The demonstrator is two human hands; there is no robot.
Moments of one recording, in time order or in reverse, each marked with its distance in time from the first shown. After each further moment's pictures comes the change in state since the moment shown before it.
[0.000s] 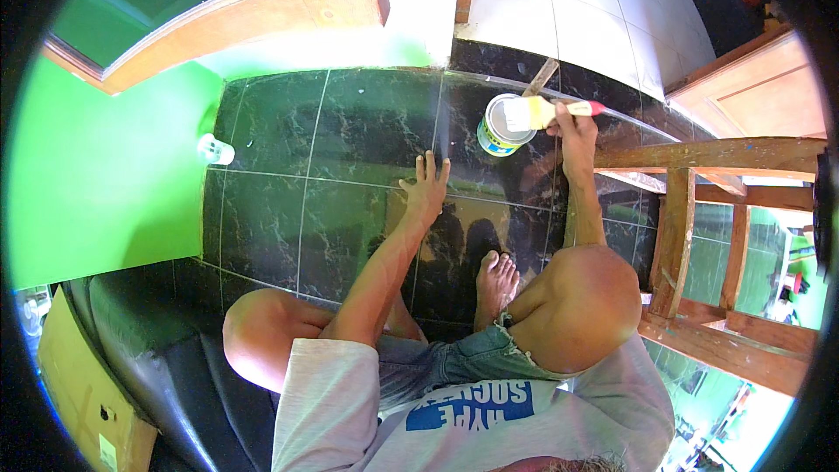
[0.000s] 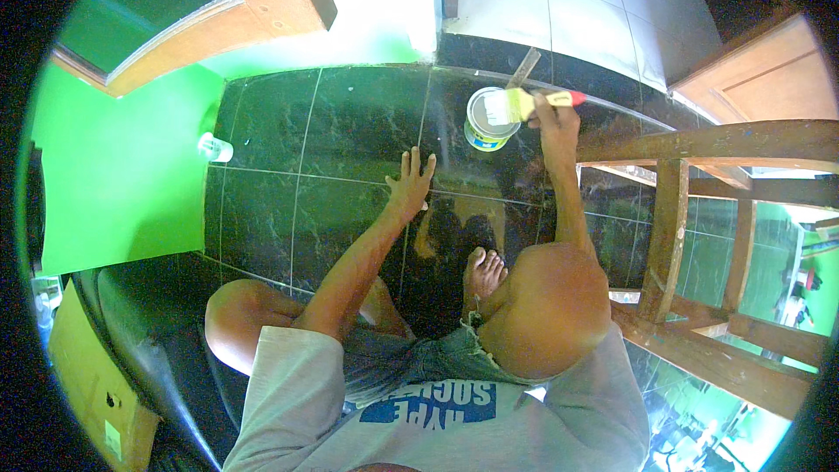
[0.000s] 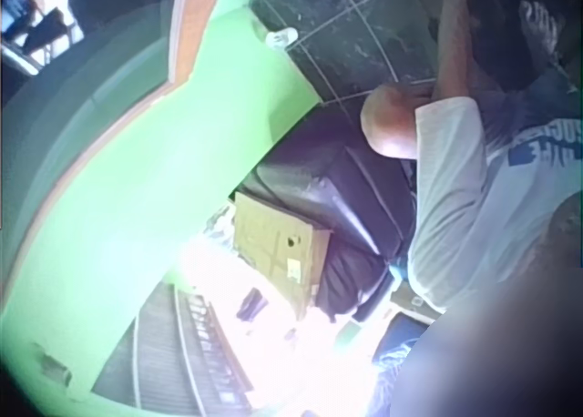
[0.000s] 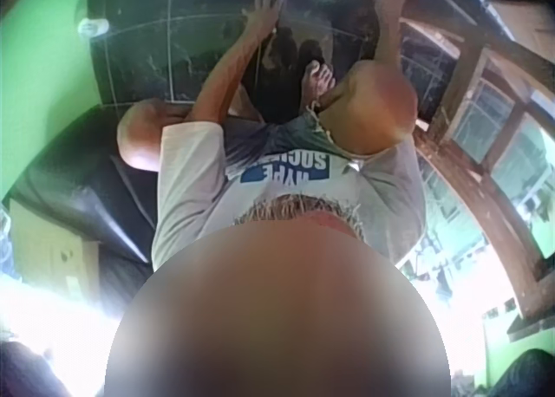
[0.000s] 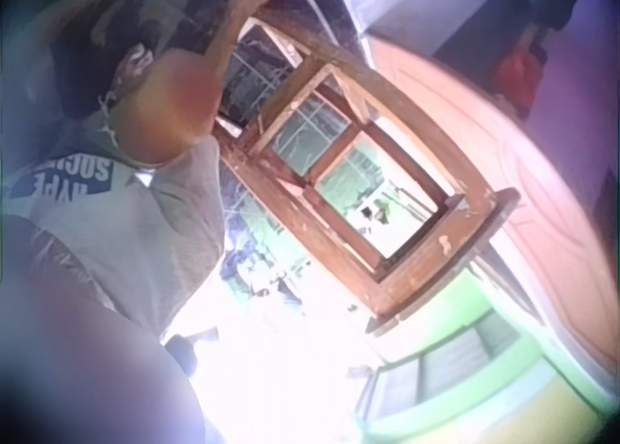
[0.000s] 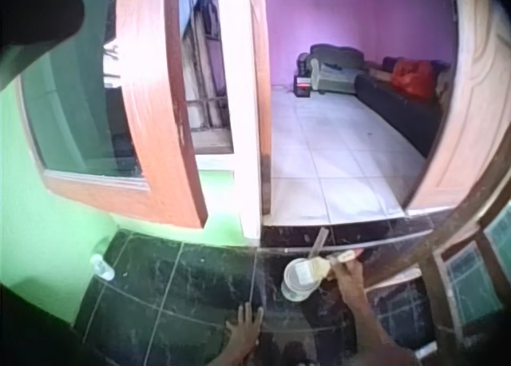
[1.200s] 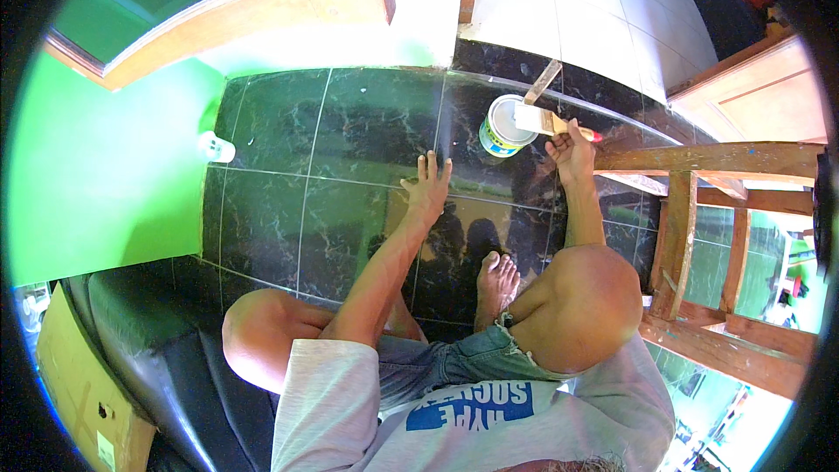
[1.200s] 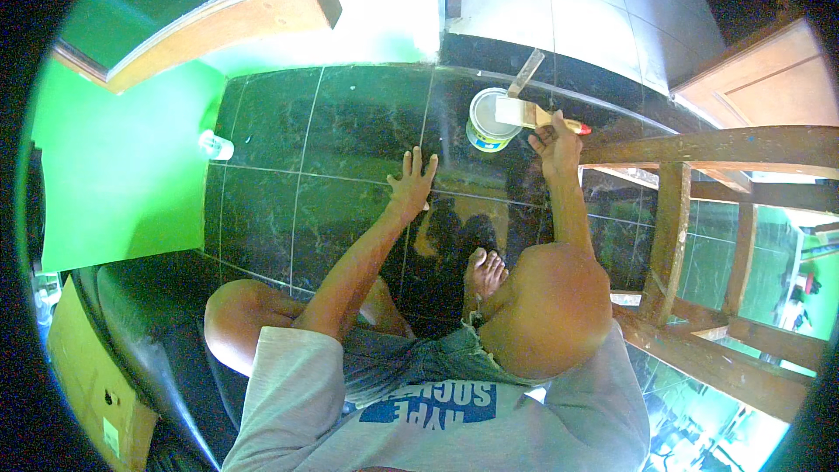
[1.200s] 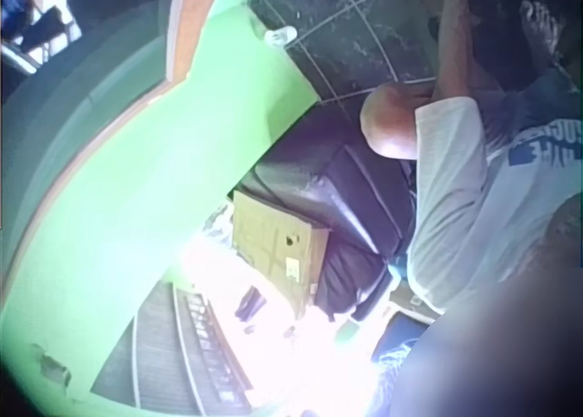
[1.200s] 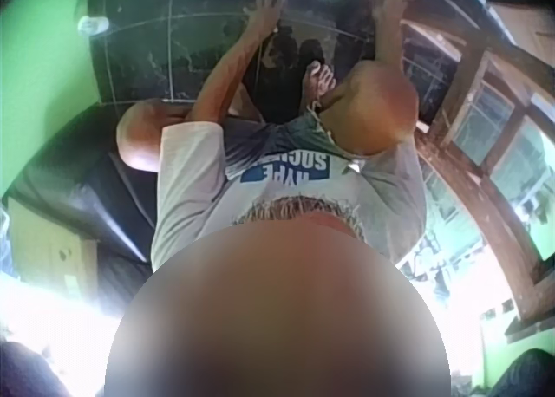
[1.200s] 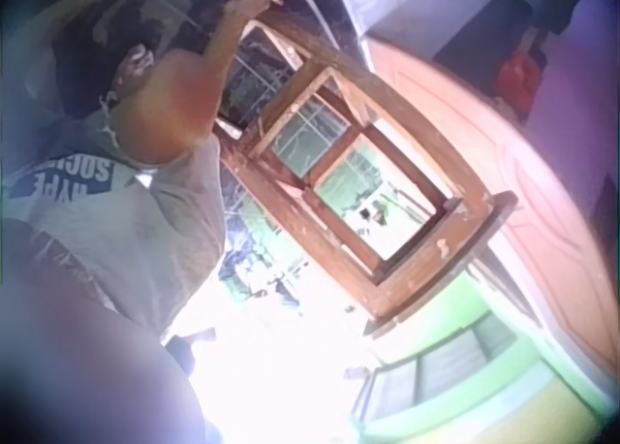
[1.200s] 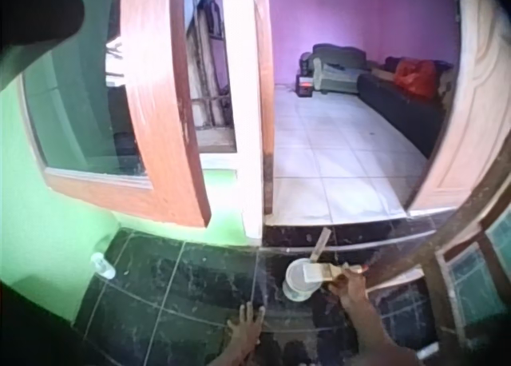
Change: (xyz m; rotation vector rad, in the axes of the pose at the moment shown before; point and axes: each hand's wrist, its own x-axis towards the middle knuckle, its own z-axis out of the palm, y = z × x) left_hand 0.005 0.003 -0.010 -0.033 -0.075 -0.006; right_hand -0.009 0.053 -0.021 0.611 0.213 0.496
